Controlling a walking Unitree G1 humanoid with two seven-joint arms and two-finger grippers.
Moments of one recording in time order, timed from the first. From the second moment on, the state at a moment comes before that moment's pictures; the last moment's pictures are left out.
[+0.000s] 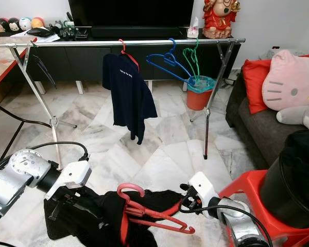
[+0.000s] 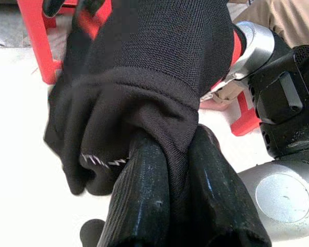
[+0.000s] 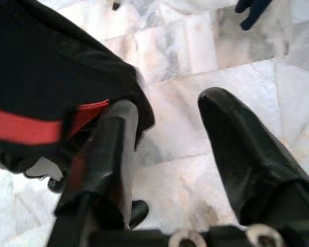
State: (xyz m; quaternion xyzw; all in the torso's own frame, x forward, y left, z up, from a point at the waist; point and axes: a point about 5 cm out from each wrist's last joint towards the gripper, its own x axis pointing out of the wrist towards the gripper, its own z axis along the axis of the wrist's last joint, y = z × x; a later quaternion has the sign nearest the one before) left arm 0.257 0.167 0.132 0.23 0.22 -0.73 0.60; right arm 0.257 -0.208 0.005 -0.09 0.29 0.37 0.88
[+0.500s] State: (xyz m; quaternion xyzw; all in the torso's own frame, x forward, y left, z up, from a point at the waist) left arm 0.261 0.165 0.127 0.22 0.22 -0.71 0.64; right arm 0.297 -0.267 0.072 -0.18 0.20 0.26 0.93
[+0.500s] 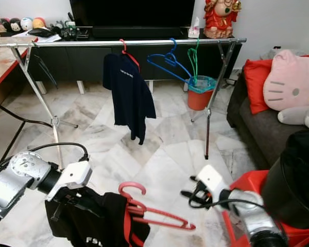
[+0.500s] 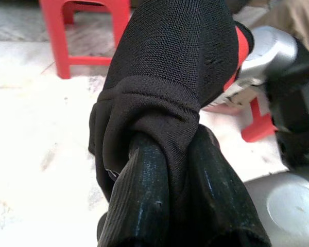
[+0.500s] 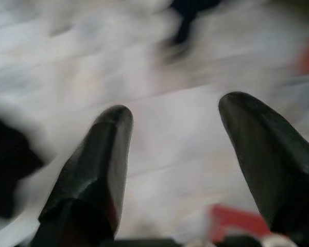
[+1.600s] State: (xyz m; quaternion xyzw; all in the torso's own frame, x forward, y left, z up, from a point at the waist) left arm 0.290 0.132 0.128 0.21 0.18 -0.65 0.71; right arm 0.270 -0.236 0.119 -0.14 0.15 0.56 0.80
